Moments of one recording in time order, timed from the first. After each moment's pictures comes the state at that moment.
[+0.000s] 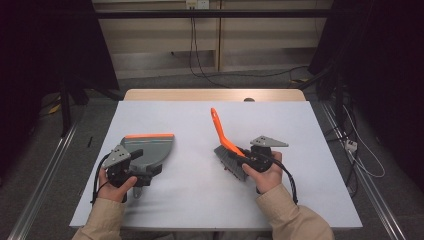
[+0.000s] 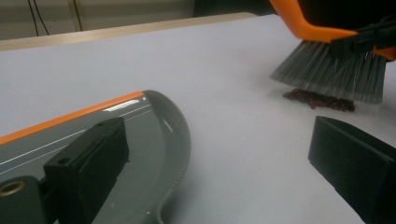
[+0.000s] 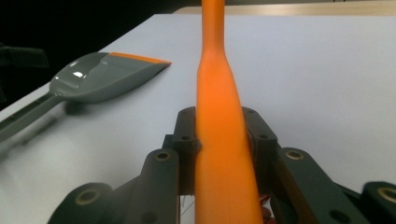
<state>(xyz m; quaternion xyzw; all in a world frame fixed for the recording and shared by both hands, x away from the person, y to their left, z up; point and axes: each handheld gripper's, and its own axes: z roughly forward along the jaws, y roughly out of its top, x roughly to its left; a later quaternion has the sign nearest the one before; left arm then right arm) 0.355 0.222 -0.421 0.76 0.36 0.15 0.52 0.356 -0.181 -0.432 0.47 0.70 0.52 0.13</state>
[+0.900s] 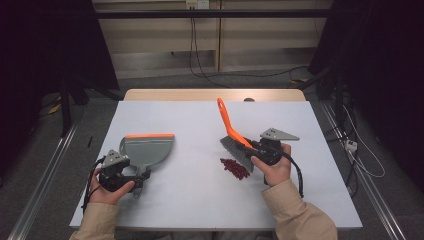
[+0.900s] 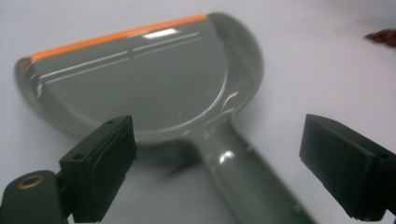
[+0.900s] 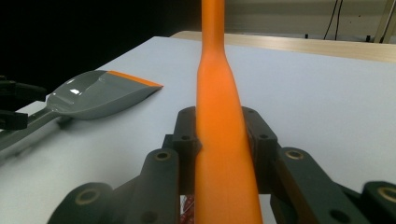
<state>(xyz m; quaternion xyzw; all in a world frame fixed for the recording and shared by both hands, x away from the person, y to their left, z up) 0.348 0.245 -0.432 0.79 0.45 0.17 0.39 0.367 -0.205 -0.418 0.44 0.70 0.54 0.16</state>
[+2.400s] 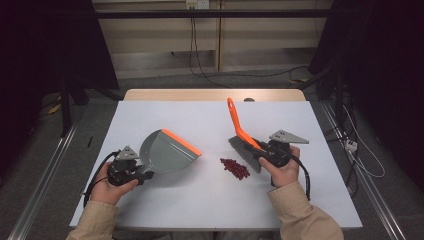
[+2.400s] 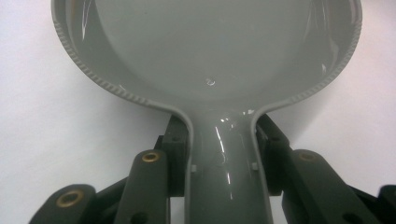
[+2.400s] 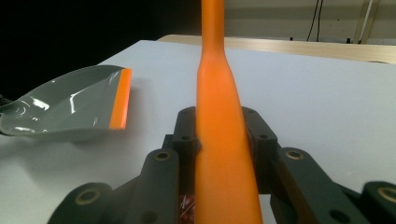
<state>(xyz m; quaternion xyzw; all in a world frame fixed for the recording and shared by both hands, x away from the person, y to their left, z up) 0.358 0.219 -0.415 0.87 0.36 0.09 0.33 0.359 -0.225 -0.420 0.46 0.69 0.54 0.18</state>
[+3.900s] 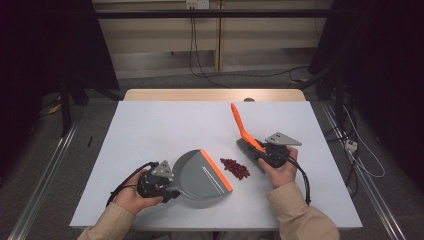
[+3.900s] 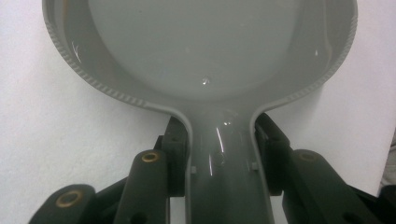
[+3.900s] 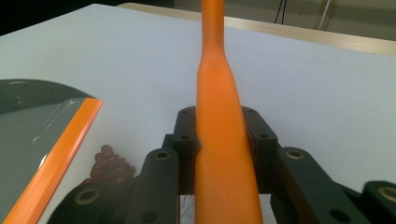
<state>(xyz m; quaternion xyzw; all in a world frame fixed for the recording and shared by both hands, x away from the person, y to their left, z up) 0.337 0.149 -0.424 0.94 0.20 0.02 0.29 0.371 -0.229 -0.448 0.46 0.71 0.47 0.24</state>
